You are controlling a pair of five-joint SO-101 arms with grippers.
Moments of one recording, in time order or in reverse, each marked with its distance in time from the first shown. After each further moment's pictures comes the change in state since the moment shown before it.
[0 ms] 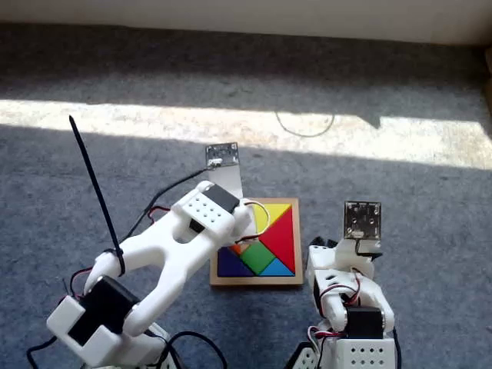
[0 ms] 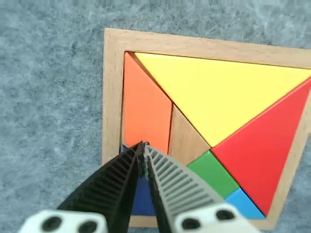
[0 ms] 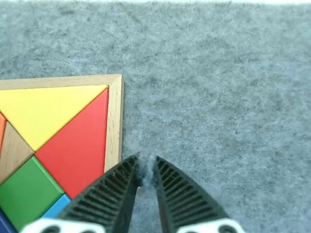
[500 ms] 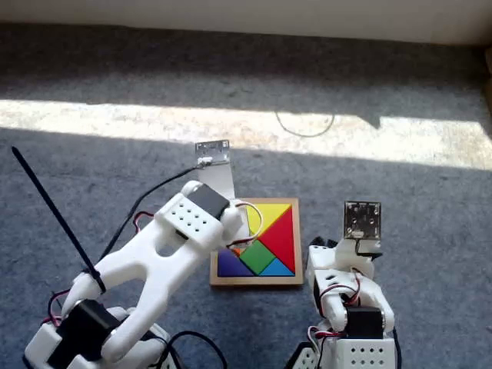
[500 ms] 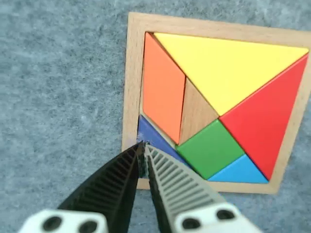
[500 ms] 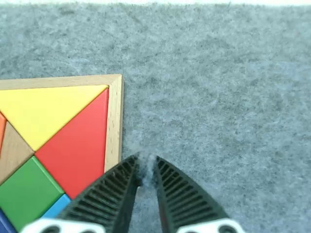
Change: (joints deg) left arm 0.5 -10.5 1.5 9.7 -0.2; right arm 0.0 0.0 0.0 0.0 0.0
